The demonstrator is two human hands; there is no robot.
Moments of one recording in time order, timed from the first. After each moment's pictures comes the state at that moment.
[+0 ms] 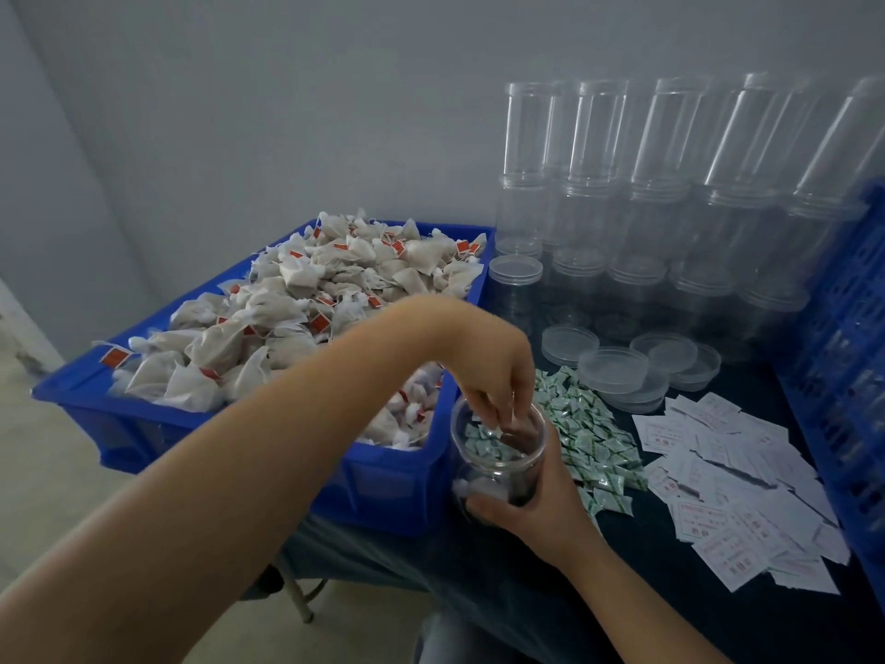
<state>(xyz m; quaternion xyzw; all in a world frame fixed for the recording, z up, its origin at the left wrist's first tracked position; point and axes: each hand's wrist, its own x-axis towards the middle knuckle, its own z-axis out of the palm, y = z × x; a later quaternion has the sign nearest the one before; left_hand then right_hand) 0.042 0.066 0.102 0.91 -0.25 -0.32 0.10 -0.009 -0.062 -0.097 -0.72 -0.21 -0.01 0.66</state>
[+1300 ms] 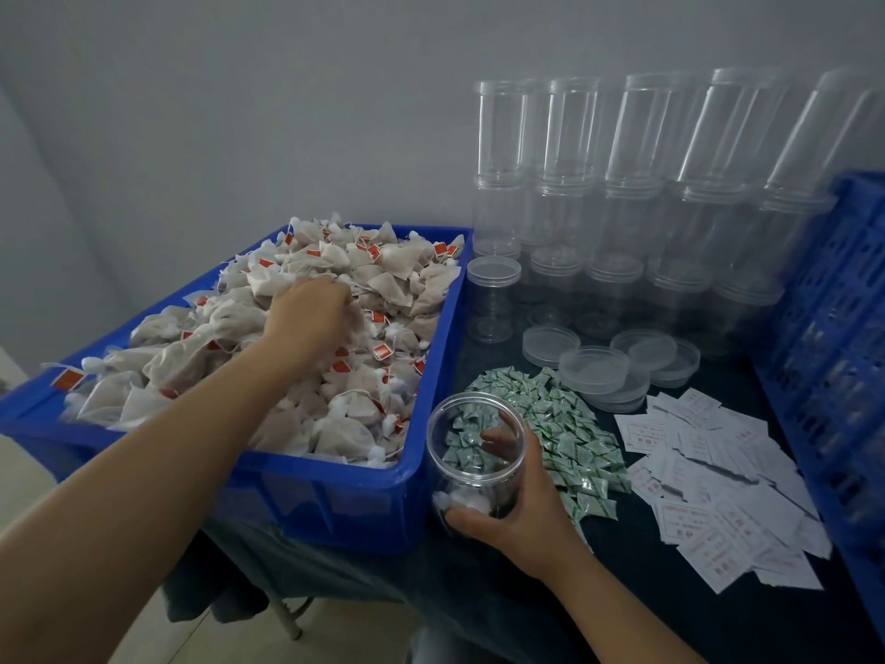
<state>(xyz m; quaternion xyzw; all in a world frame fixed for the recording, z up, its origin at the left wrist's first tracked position) 0.100 0.194 0.043 0.98 0.00 0.22 -0.01 -0.010 -0.064 -0.100 -0.75 -0.18 -0.02 0.63</state>
